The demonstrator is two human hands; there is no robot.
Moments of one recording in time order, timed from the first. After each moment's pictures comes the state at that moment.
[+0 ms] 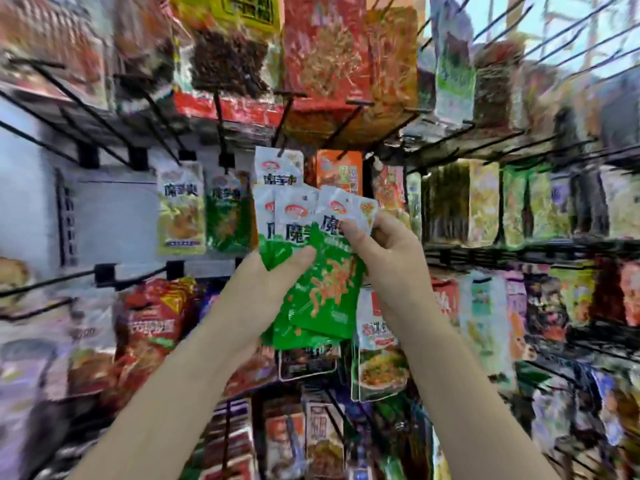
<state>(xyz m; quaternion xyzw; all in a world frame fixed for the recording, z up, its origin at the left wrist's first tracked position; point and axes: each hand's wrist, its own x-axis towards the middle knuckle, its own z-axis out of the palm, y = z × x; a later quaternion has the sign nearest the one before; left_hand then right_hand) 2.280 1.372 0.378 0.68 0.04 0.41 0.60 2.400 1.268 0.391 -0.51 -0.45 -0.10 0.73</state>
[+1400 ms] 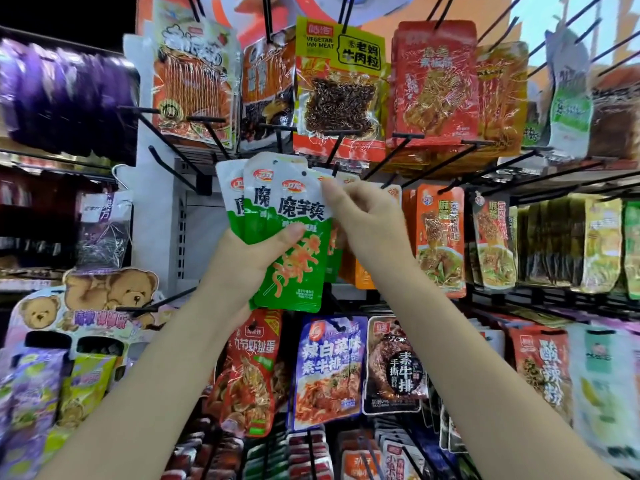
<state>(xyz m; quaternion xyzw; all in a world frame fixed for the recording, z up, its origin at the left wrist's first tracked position) 2.199 1.465 0.428 0.63 -0.01 0.52 0.58 2.324 1.372 0.467 -0.51 -0.55 -0.16 0.64</state>
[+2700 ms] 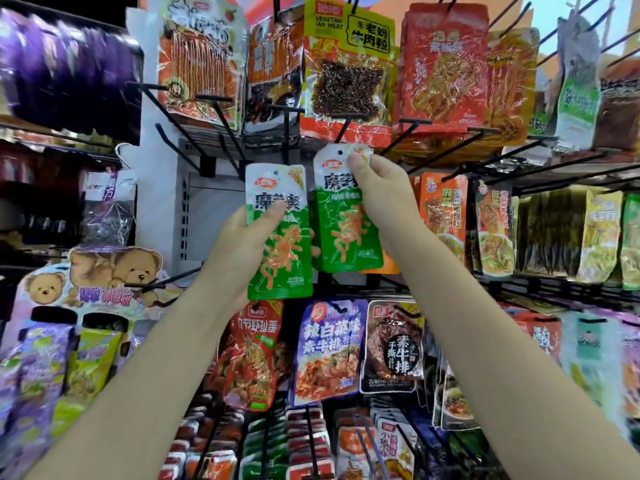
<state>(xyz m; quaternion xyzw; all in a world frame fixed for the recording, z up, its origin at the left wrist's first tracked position) 2.195 1.476 0.421 0.61 0.06 0.52 0.59 2.335 1.375 0.490 -0.54 -0.52 -0.11 0.65</state>
